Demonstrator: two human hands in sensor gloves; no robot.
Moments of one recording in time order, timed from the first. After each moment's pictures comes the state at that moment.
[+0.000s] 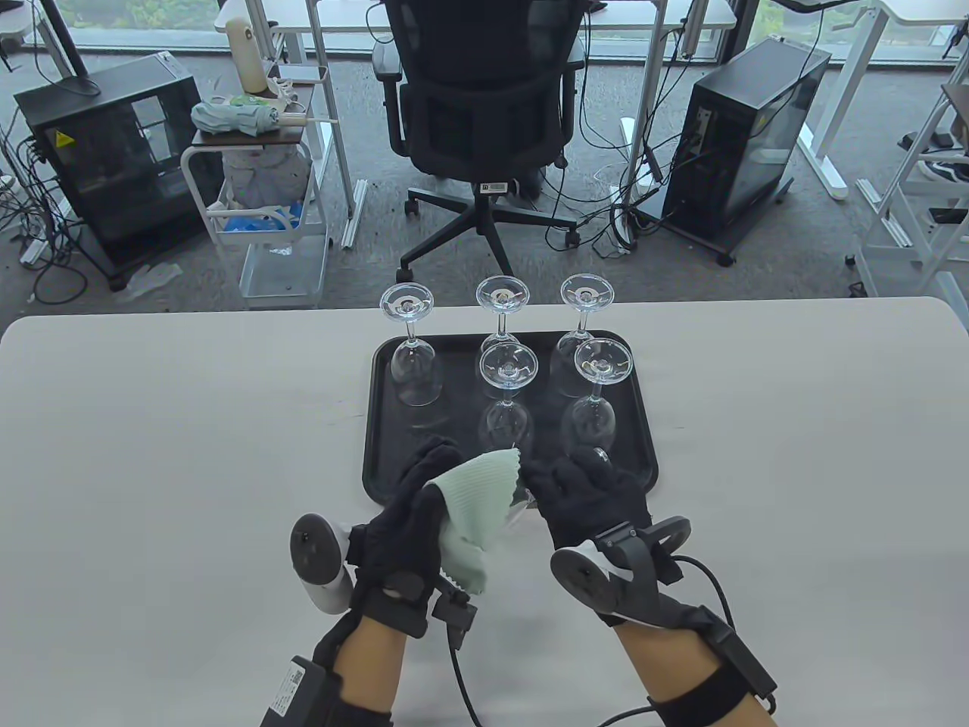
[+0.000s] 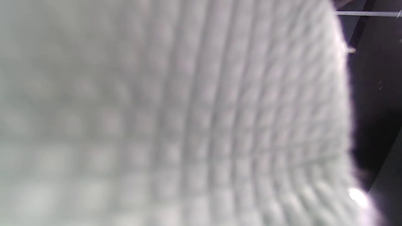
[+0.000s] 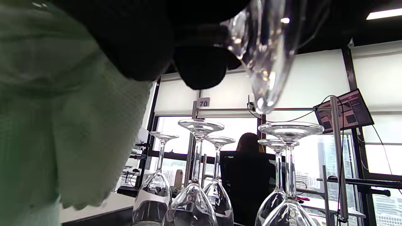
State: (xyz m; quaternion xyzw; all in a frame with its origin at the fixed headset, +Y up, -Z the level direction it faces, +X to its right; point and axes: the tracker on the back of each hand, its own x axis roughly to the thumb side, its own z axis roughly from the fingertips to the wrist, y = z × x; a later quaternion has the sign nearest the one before) left_hand -0.147 -0.696 -0.313 0.11 -0.23 0.69 0.68; right_hand 0.091 -0.643 -0.288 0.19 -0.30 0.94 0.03
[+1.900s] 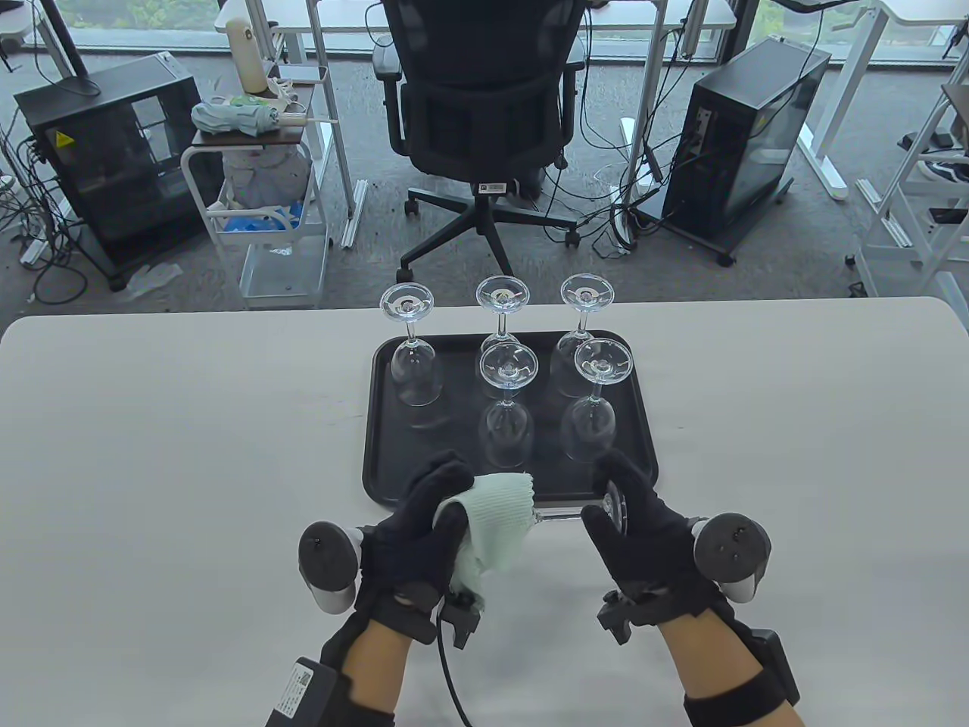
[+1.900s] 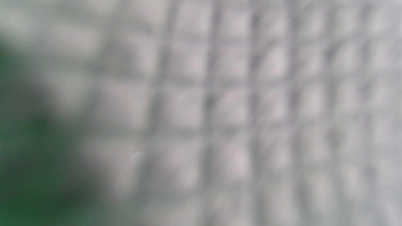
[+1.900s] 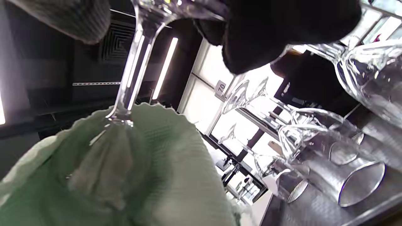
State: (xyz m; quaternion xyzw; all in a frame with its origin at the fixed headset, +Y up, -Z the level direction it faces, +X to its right) left_hand -0.146 -0.699 -0.314 0.15 -0.27 0.63 0.71; right_hand 0.180 -0.694 -0.318 0.26 -0.17 0.81 0.50
